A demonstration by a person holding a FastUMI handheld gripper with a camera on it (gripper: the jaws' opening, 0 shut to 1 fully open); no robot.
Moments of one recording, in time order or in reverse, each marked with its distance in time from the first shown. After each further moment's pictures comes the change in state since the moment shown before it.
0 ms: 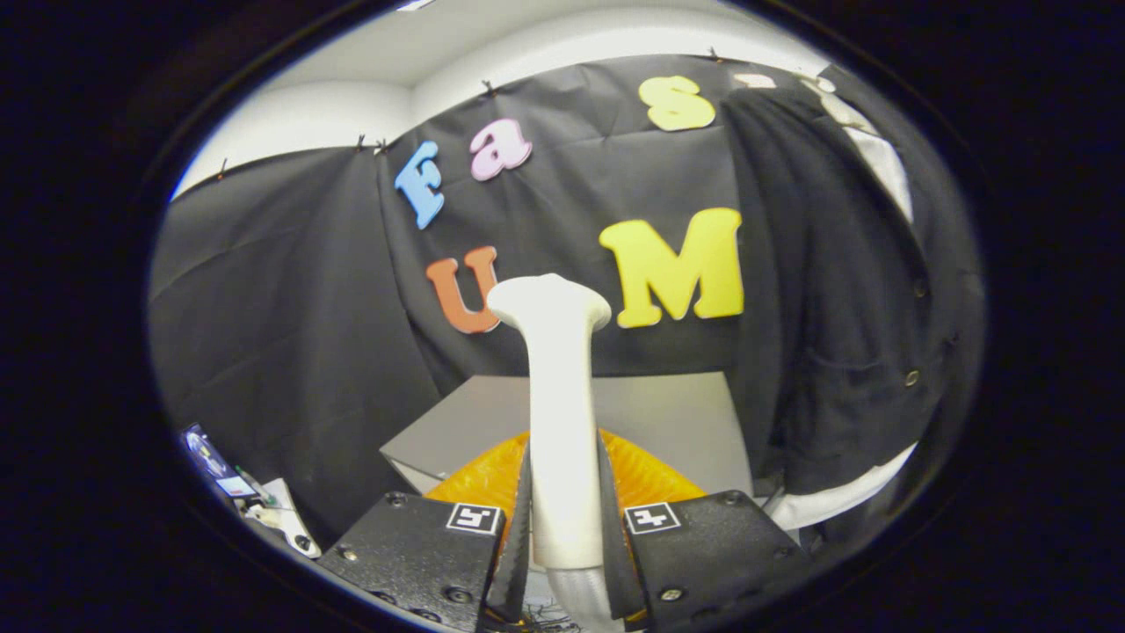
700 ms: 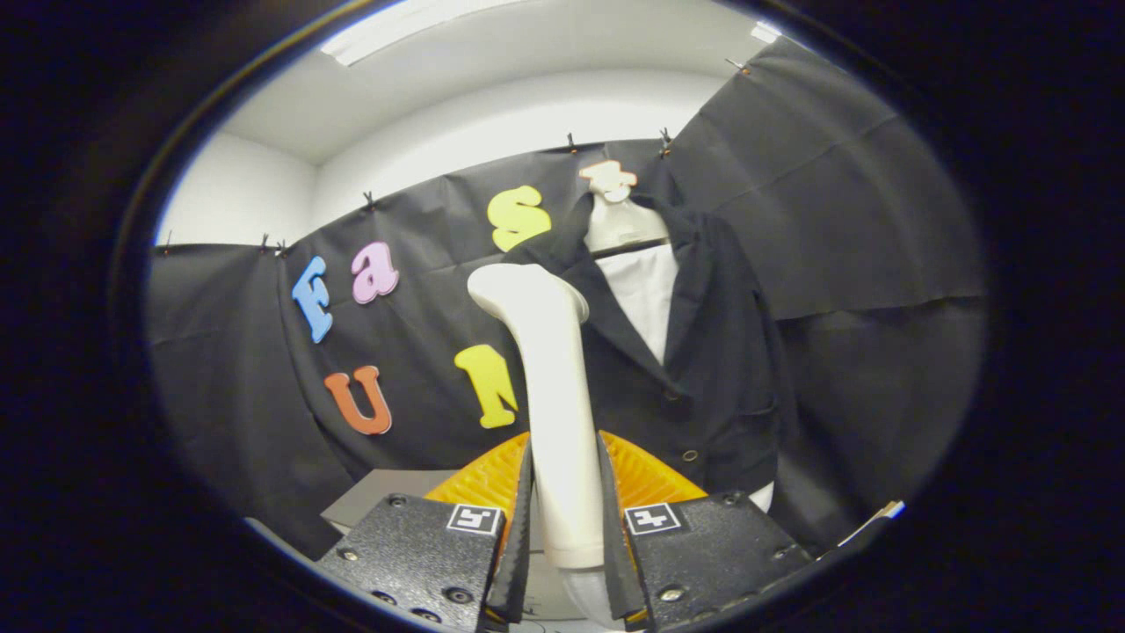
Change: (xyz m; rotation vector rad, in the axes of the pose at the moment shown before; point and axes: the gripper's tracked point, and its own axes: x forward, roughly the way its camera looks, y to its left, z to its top) arm -0.165 -0.168 0.100 0.133 -0.308 -0.336
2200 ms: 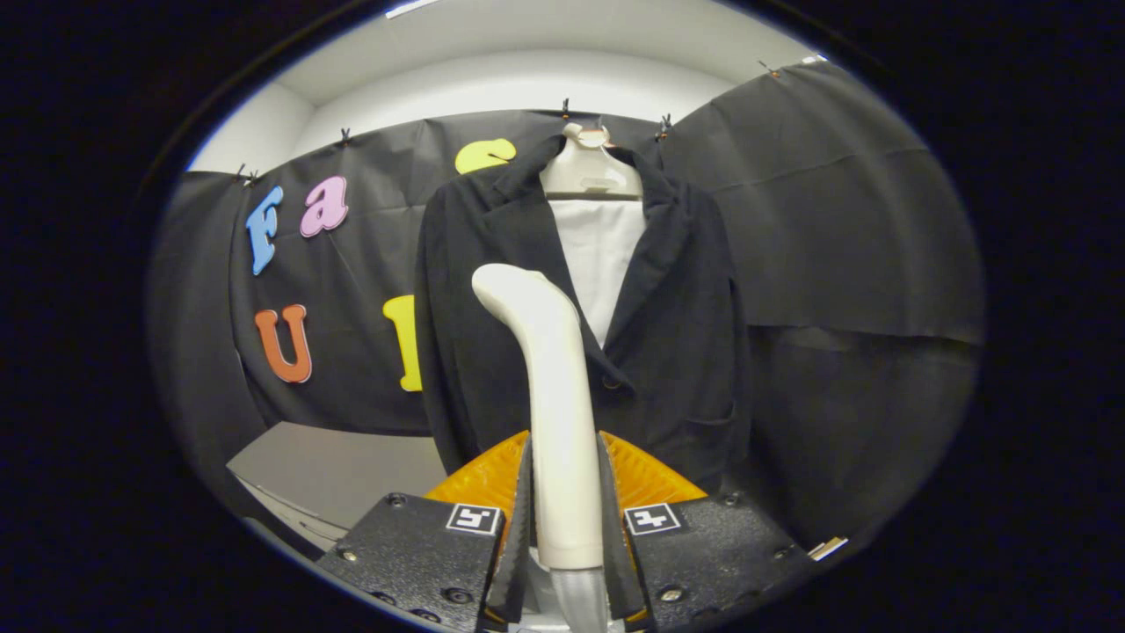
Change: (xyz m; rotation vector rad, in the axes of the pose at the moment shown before) arm 0.076 -0.065 -0.047 -0.182 0.102 -0.161
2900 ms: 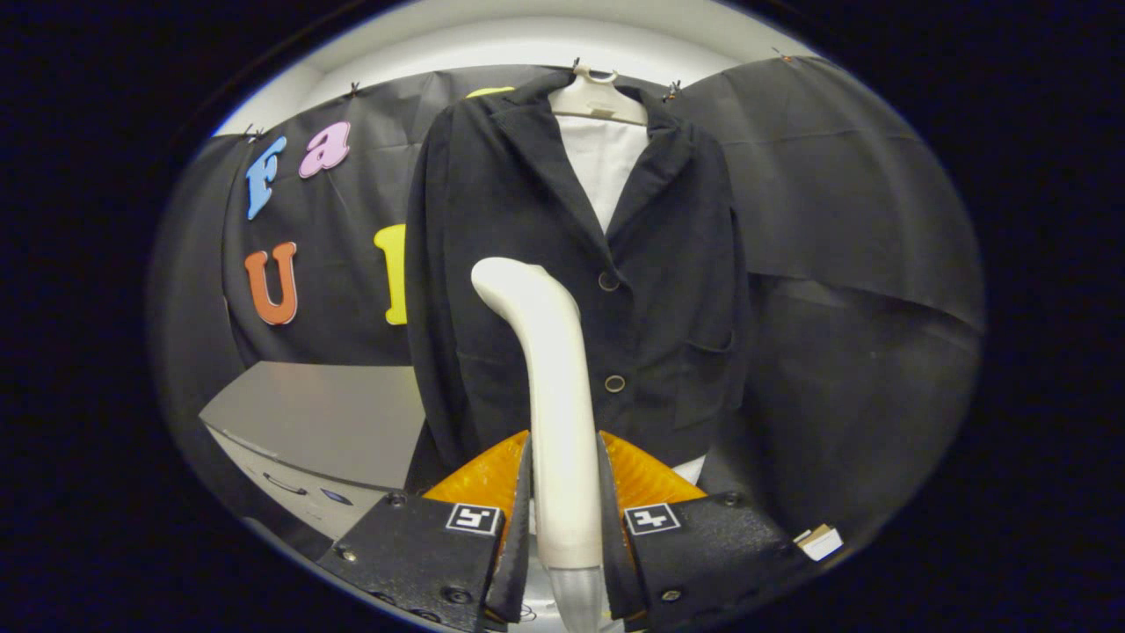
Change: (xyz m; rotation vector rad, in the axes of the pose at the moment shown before) arm 0.007 -0.010 -0.094 -0.057 0.163 -0.047
